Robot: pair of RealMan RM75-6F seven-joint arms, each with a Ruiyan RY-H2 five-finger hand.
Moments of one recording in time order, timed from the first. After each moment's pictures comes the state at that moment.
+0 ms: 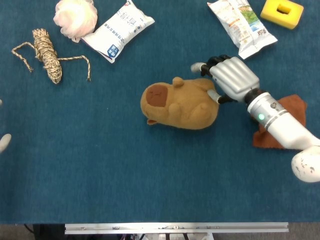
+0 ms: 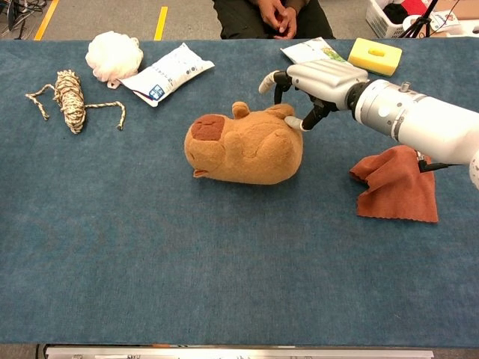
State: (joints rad) left arm -0.05 -1.11 -0.04 -1.71 1.55 1.57 0.01; right arm 0.88 -1.43 0.13 -1.59 -1.01 0.81 -0.32
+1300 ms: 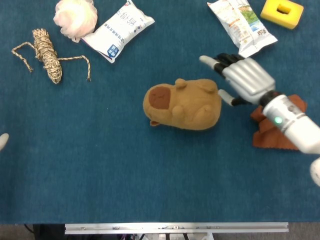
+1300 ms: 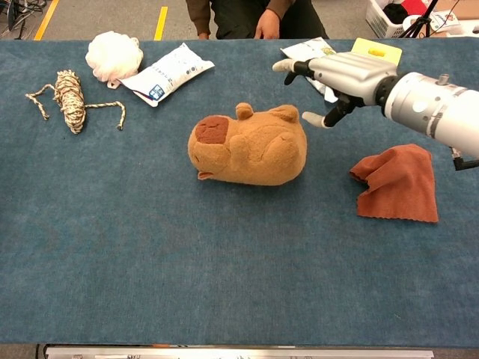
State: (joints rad) left arm -0.05 -1.10 -0.05 -1.70 1.54 1.57 0.00; right arm 0.83 -1.29 0.11 -1.71 -1.06 0.84 -0.28
